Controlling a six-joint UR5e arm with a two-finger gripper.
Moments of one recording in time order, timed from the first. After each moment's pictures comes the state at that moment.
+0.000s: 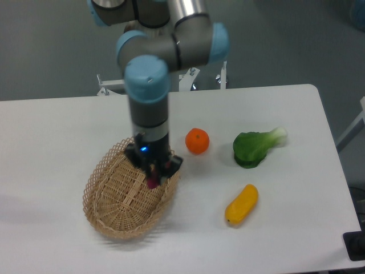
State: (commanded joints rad) arm 2.12 -1.94 -1.69 -0.86 1.63 0.57
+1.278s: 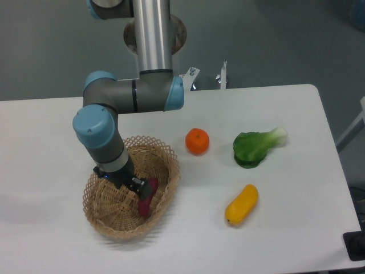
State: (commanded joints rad) arm 2.06 -1.98 -1.65 -0.84 1.70 0.62
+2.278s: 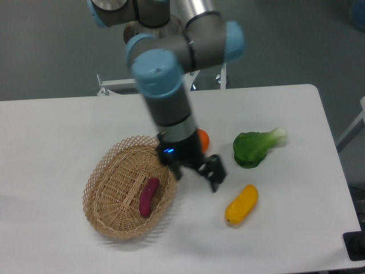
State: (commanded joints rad) arm 2.45 -1.81 -1.54 -1.02 1.70 1.17
